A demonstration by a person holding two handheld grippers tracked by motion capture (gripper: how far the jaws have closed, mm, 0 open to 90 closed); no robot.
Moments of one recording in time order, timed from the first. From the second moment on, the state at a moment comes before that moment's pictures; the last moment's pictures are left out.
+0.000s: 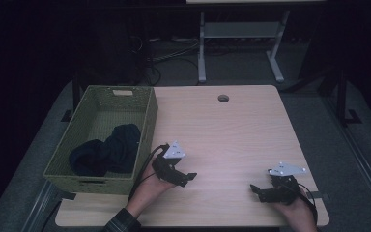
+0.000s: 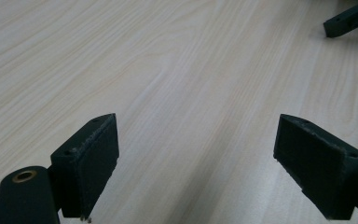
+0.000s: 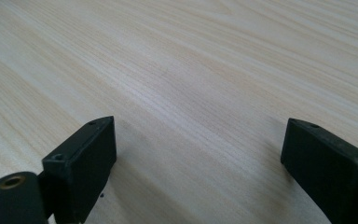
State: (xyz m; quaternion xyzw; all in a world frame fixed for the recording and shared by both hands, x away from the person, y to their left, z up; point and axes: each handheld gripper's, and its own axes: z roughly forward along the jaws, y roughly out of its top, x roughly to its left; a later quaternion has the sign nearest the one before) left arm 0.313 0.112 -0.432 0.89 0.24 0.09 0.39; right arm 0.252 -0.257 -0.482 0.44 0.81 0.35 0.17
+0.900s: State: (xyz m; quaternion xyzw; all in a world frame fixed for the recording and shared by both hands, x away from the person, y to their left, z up) left arm 0.313 0.114 -0.399 0.88 0.23 0.08 0.40; right arm 0.252 -0.257 -0.482 0.44 0.81 0.35 0.17
